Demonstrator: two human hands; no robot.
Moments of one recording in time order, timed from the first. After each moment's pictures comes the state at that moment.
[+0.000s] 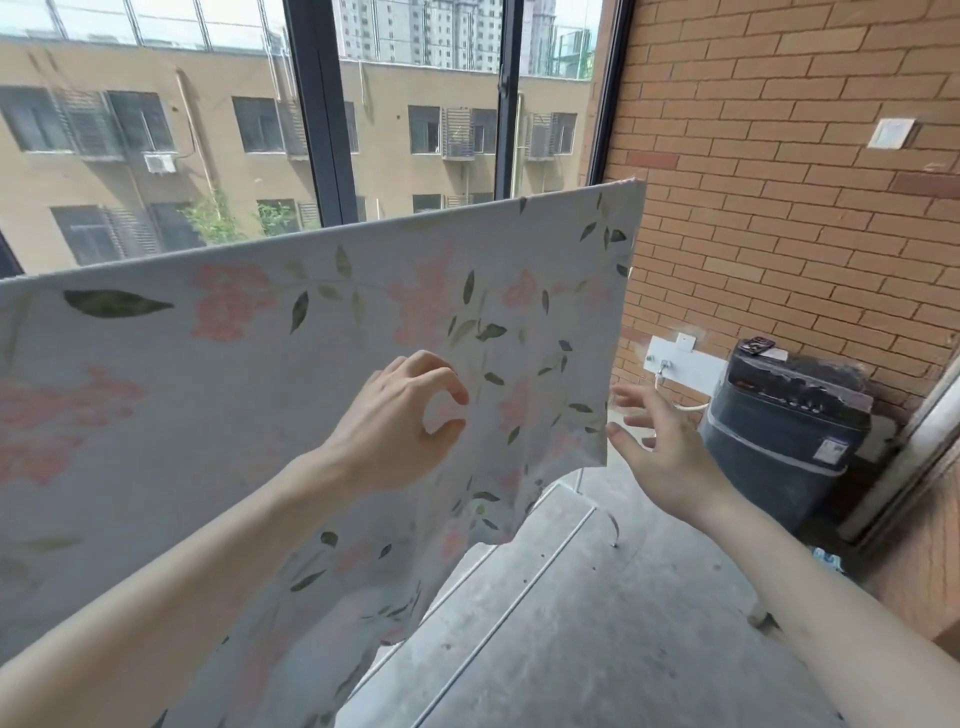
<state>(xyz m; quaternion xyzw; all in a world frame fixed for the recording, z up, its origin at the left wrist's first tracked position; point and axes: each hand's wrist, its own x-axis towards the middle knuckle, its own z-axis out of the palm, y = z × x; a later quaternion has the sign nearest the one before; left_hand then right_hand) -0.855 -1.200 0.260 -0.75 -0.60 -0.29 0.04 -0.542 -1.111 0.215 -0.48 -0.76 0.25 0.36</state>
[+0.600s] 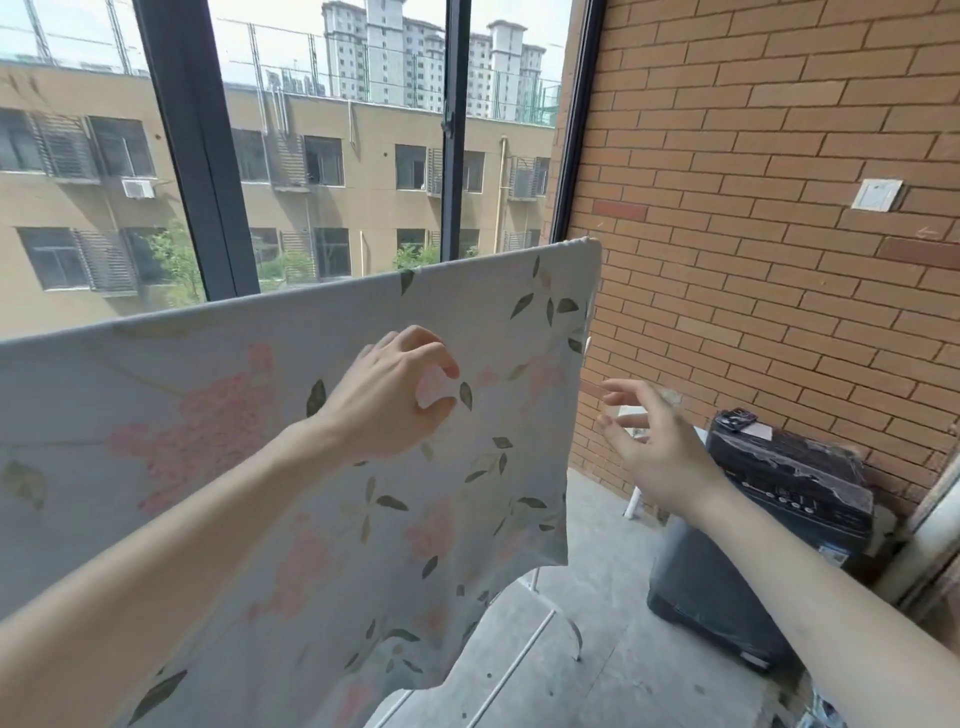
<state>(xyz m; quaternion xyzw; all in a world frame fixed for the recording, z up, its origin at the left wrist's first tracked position) -0.786 -0.860 0.307 -0.74 -0.60 -0.28 0.09 -0.472 -0.796 0.269 -0.48 -0.75 0.24 0.39</state>
